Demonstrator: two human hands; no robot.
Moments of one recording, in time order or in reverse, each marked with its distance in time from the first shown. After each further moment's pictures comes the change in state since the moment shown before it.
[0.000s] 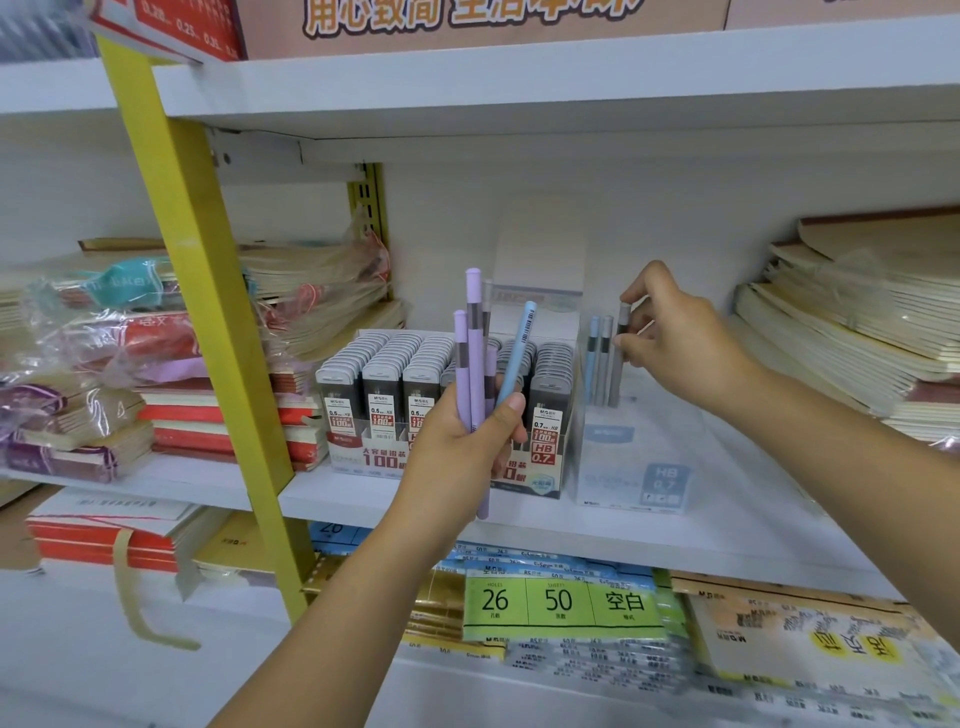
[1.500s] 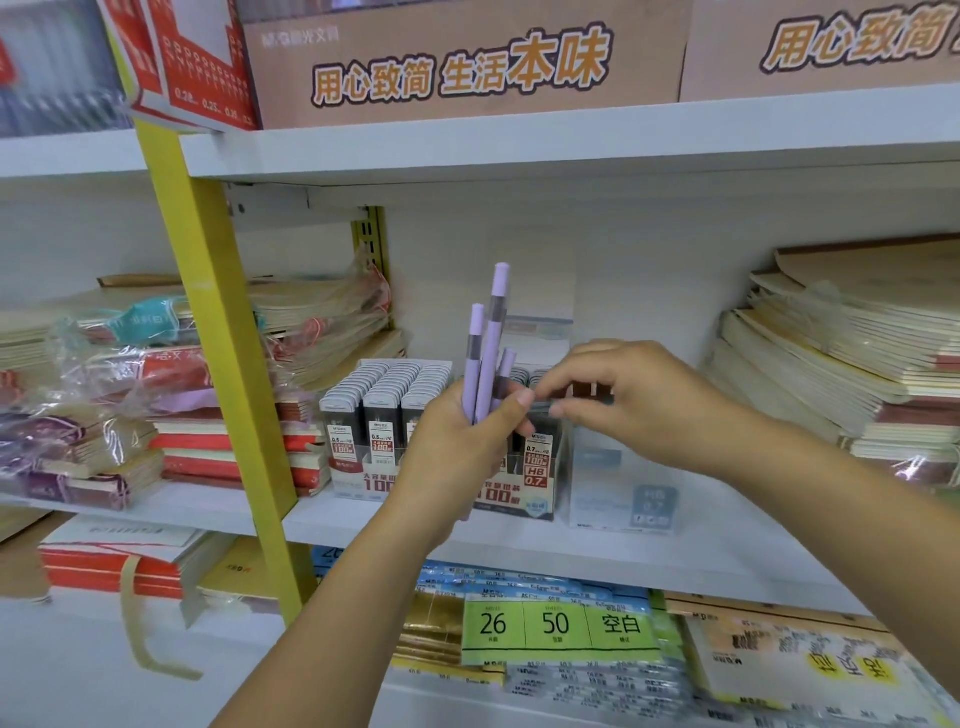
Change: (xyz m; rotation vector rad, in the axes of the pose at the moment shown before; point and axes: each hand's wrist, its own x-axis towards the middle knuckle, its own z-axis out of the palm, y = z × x) left_hand 0.013 0.025 0.004 0.037 -0.012 0.025; right_hand -0.039 -0.075 -0.024 -0.009 -0.241 -0.375
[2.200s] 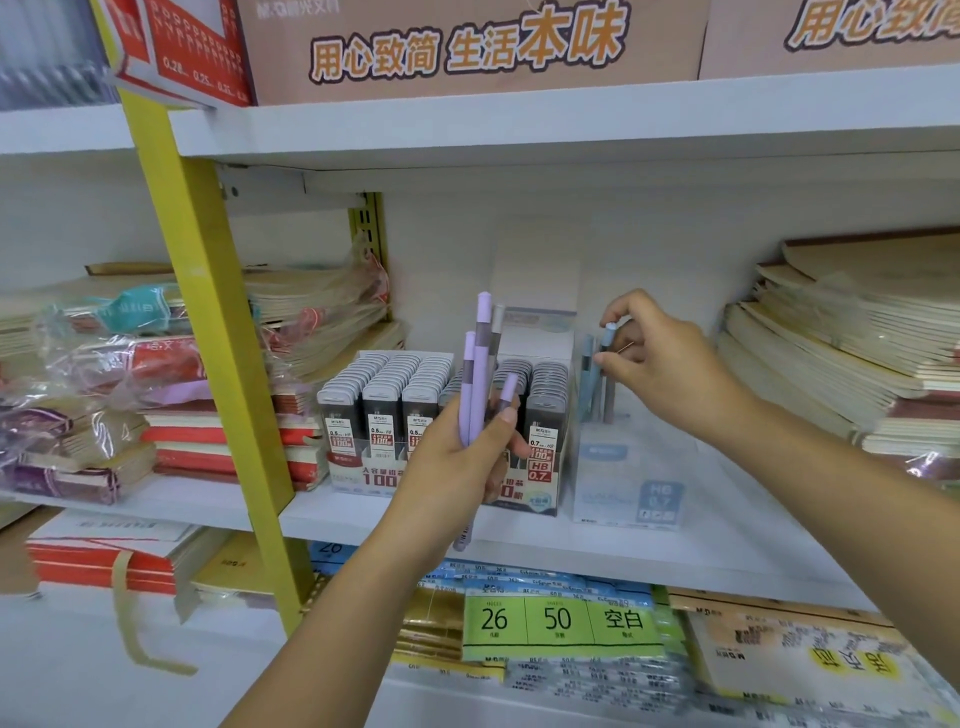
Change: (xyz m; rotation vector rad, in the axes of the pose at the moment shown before) left_hand -0.011 -0.021 -0.008 -0.038 -0.064 -0.051; right_hand 0.010 0.065 0.019 0.085 0.276 0.317
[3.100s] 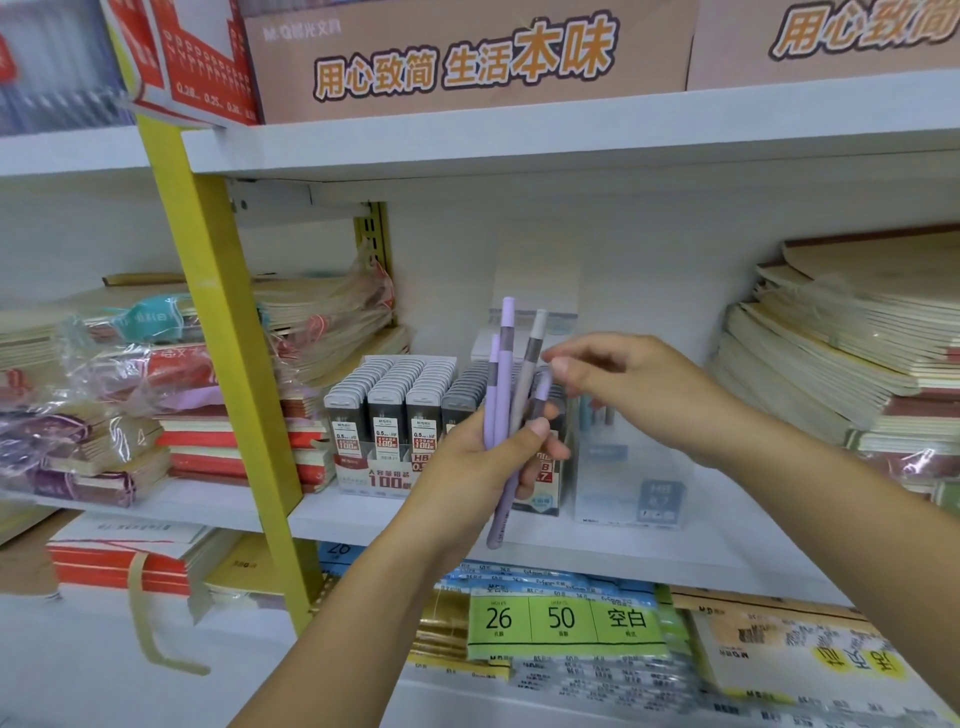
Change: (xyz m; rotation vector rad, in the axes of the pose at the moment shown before) left_hand -0.006 0.009 0.010 -0.114 -0.141 -0.051; right_hand -0.025 -0.057 -0.006 0.416 -0.242 0.116
